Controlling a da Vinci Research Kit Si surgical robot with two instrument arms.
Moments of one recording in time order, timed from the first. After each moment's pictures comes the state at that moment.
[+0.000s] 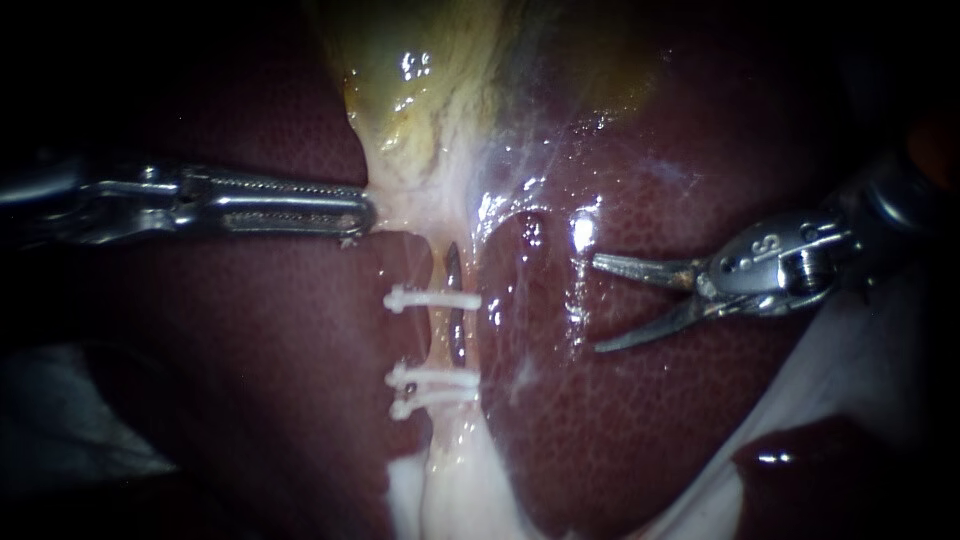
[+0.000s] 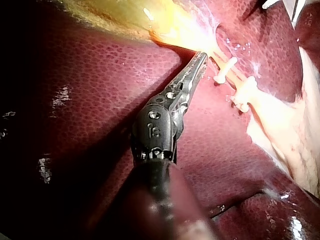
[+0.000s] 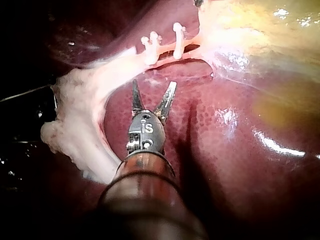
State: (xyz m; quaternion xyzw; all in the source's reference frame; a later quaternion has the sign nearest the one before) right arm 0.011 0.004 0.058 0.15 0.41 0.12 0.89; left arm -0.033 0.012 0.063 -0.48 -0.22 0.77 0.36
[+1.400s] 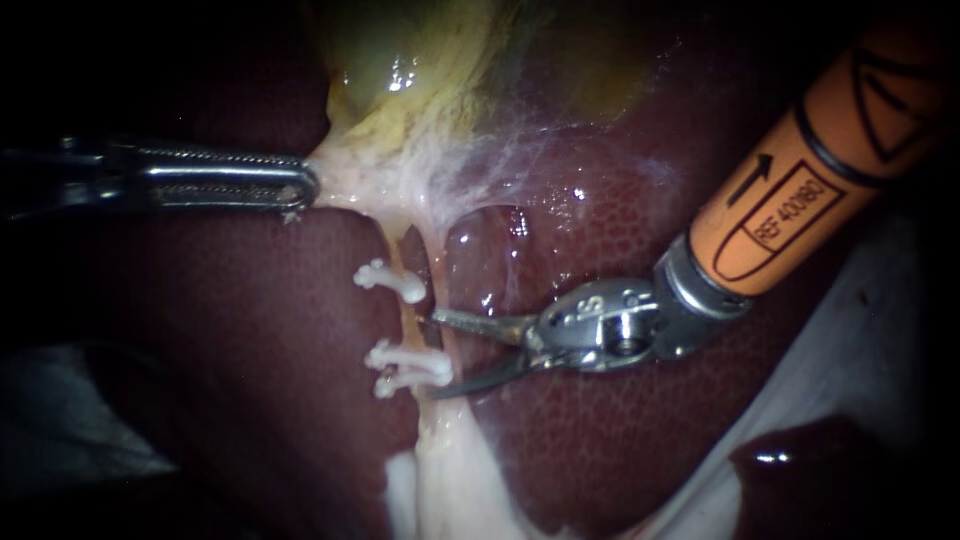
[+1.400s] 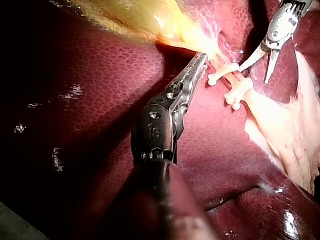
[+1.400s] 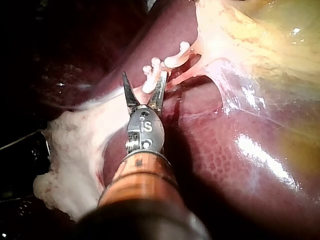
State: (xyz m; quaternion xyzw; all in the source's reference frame) right arm 0.024 -0.001 0.067 0.27 0.45 0.13 0.84; left arm -0.030 0.013 0.056 -0.48 -0.21 0.76 0.37
